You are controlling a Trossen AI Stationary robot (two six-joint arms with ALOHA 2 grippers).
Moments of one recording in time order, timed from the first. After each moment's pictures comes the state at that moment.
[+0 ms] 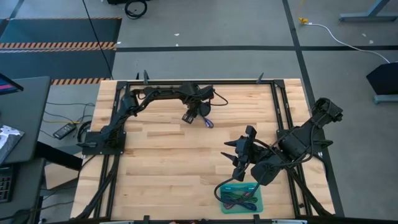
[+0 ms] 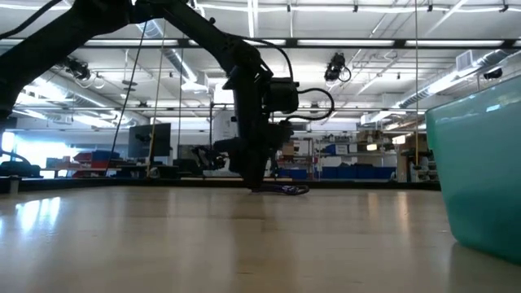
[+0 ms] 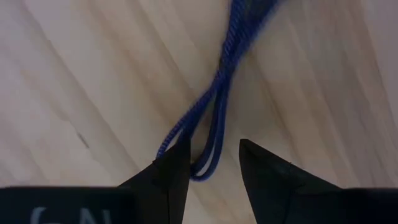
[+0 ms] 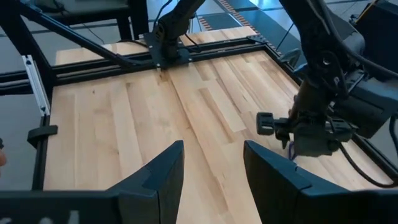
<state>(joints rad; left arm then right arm) 0.37 2.26 1.76 -0.88 -0.07 0.90 0.67 1.54 1.63 -0.93 0.86 0.66</state>
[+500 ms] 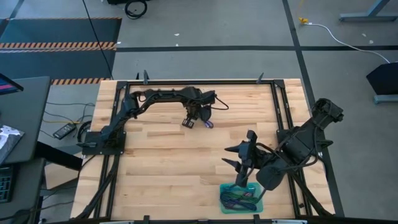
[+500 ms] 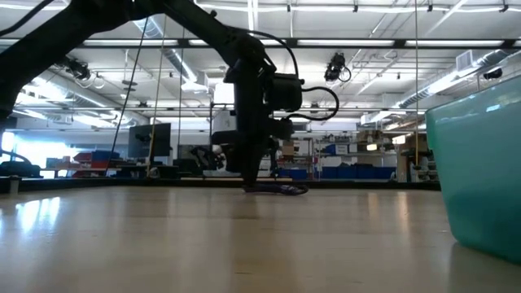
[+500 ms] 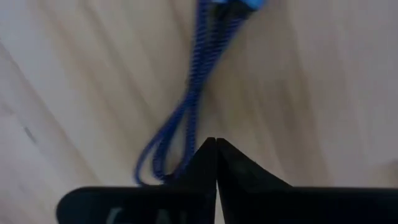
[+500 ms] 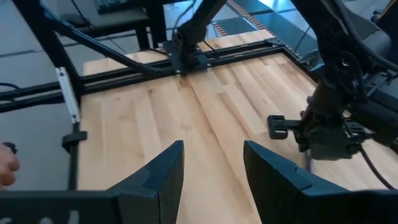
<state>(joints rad) 0.31 2.26 1.78 -0.99 -0.04 0.75 0.71 1.54 1.63 -0.88 0.85 0.69</state>
